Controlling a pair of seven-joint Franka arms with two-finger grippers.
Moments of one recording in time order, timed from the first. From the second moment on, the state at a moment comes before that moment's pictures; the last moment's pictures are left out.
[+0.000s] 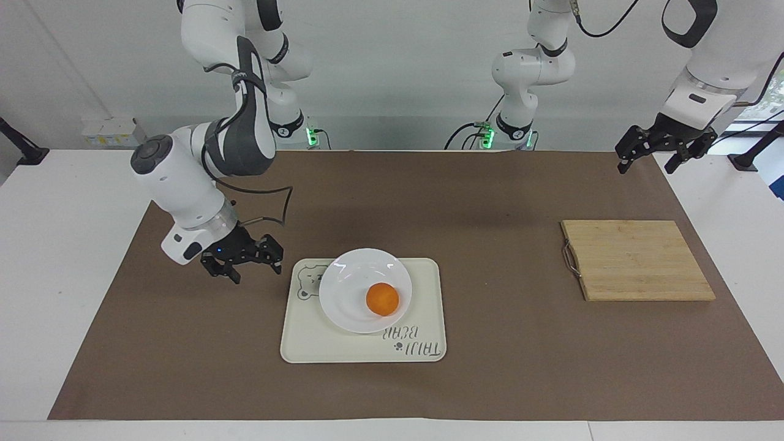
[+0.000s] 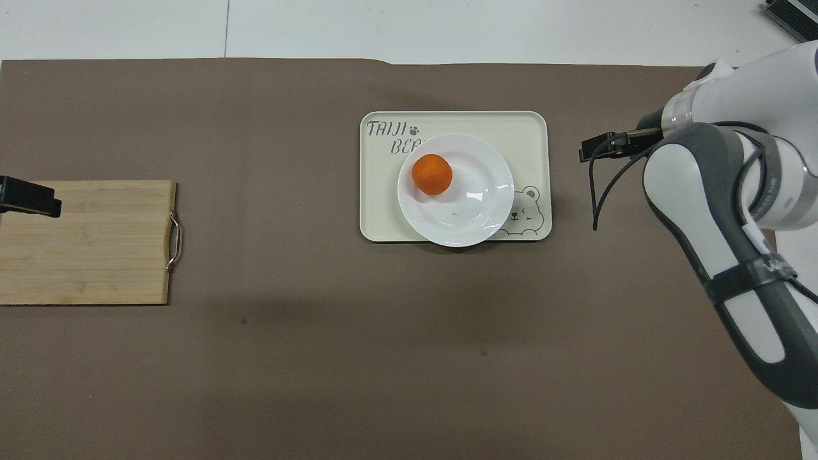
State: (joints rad) left arm 0.02 -0.01 -0.01 -1.56 0.02 1.58 0.10; right arm 0.12 0.31 -0.10 -1.60 0.21 2.00 -0.11
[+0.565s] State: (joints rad) left arm 0.02 -0.01 -0.01 -1.56 0.02 1.58 0.10; right arm 0.11 0.07 -0.17 -1.59 0.12 1.68 -0.01
